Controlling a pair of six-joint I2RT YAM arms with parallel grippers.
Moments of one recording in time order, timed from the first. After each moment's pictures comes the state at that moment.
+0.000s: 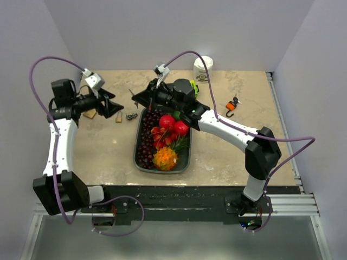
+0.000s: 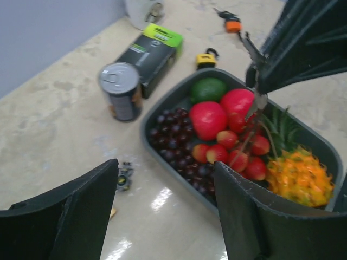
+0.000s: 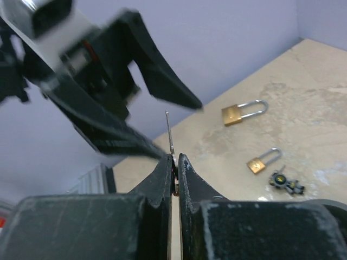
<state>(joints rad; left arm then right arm) 0.28 1.29 1.24 -0.47 1.08 0.45 0.81 1.79 1.49 0.34 -0.33 0.44</state>
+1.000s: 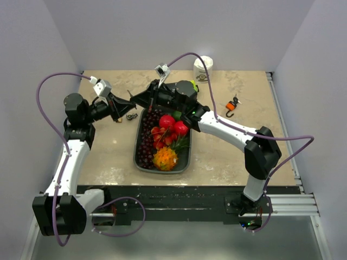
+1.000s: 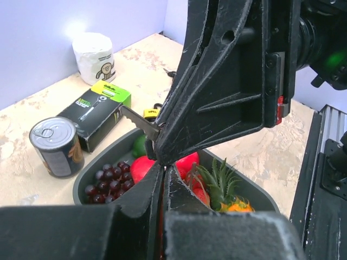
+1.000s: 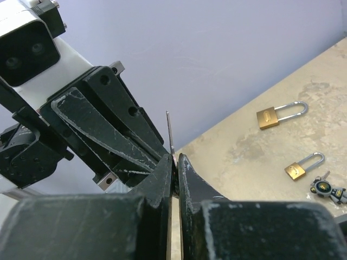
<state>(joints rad) 0.06 1.07 0.86 0.19 1.05 -0.15 0.81 1.79 1.45 0.48 -0.43 0.63</state>
